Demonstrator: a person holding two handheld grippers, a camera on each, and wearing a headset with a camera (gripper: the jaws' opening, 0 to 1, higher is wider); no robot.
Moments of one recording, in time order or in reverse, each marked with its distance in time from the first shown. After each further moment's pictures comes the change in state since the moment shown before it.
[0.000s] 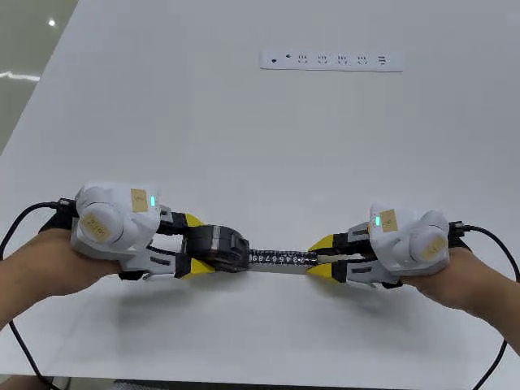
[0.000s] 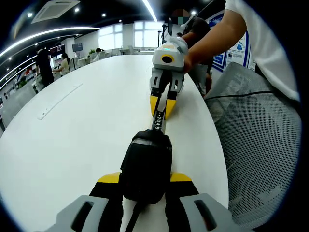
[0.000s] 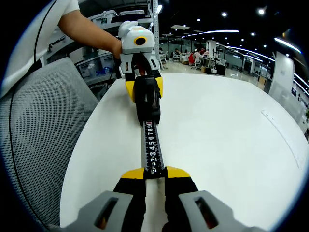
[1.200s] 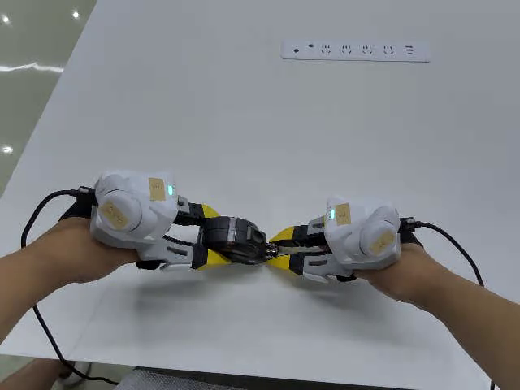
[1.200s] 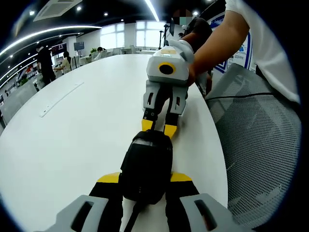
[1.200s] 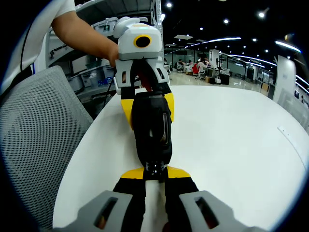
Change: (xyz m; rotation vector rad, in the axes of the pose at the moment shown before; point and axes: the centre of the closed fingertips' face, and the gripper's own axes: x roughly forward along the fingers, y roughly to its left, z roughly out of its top) left arm -0.002 0.001 -0.002 -0.016 0.004 0.002; right arm 0.071 0.011 0.055 -0.004 -0.112 0.042
